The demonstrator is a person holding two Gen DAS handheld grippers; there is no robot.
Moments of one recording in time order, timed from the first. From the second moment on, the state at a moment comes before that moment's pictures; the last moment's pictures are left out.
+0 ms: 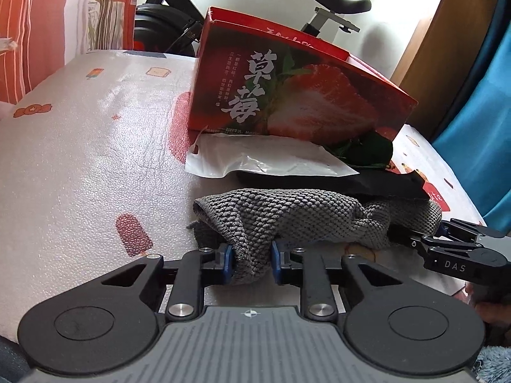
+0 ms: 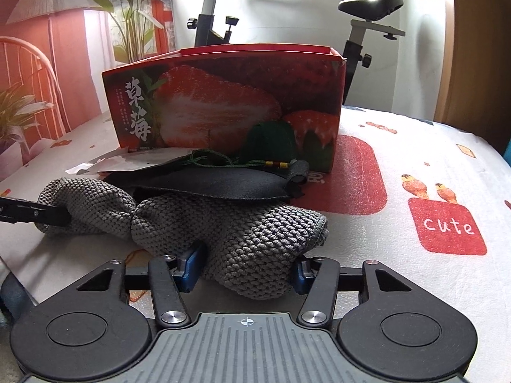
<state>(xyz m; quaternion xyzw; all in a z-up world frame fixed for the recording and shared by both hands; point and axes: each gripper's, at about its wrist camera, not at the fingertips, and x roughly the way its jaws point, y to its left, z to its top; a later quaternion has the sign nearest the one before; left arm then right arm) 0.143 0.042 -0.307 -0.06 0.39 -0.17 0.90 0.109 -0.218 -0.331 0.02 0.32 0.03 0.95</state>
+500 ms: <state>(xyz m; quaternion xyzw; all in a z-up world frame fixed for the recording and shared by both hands) 0.143 0.049 -0.304 -0.07 0.39 -0.16 0.91 0.097 -0.235 -0.313 0.07 0.31 0.01 0.95</state>
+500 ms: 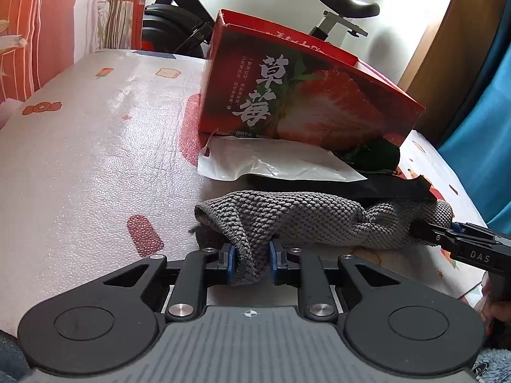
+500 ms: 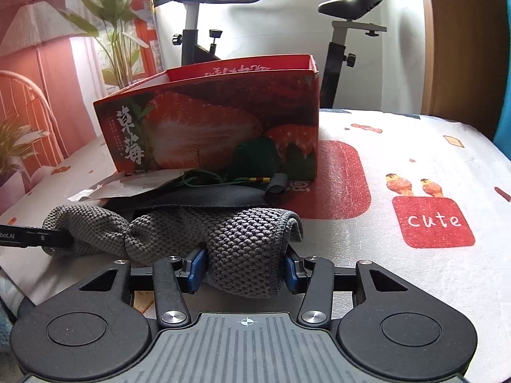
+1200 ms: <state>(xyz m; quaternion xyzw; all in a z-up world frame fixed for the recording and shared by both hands) 0.132 0.057 -0.285 -0.09 0.36 -0.15 0.91 0.078 -0.224 -0.284 0.04 0.26 0.03 0.96</state>
